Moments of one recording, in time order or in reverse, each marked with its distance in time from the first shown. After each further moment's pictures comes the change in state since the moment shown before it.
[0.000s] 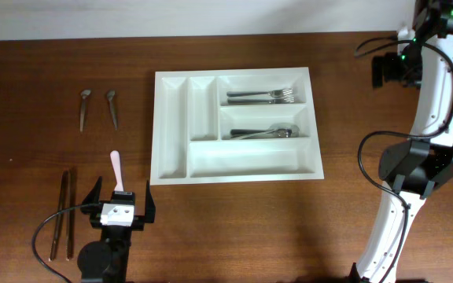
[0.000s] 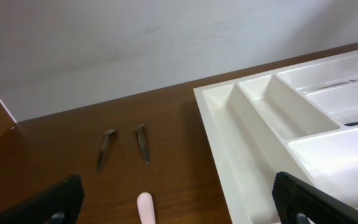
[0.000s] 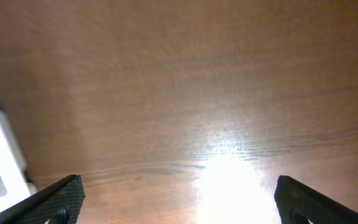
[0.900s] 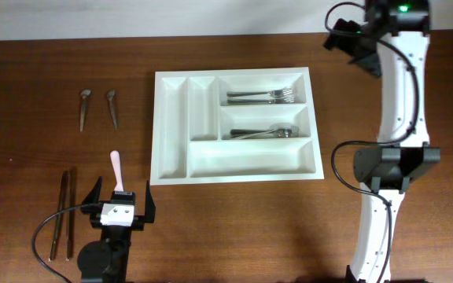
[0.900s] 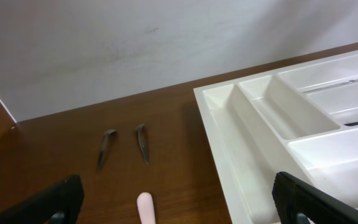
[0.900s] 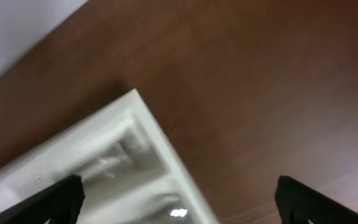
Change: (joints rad) left arm 0.000 0.000 0.000 0.000 0.000 0.000; right arm 0.198 0.012 0.164 0.095 -0.106 0.532
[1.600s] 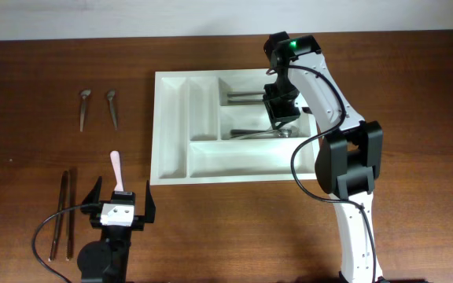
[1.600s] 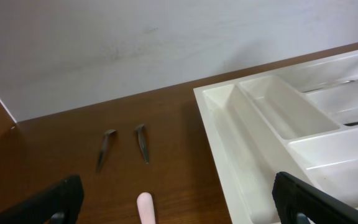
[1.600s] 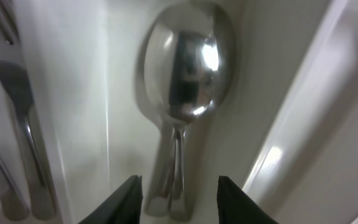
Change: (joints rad) left arm 0.000 0.000 0.000 0.000 0.000 0.000; right arm 0.311 0.003 -0.574 0.116 -0.122 1.254
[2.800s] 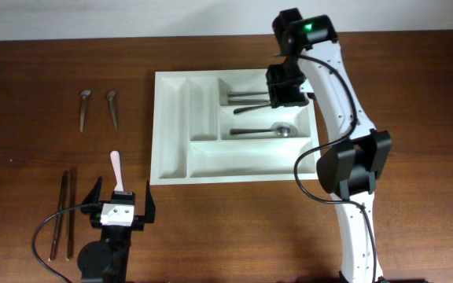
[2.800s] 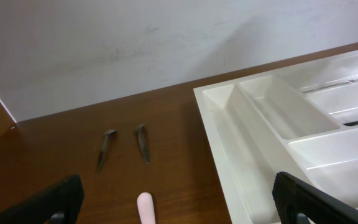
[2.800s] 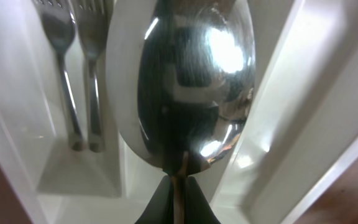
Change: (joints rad) left arm 0.000 0.000 0.000 0.000 0.000 0.000; right arm -0.004 0.000 0.246 -0.139 -0.053 0.042
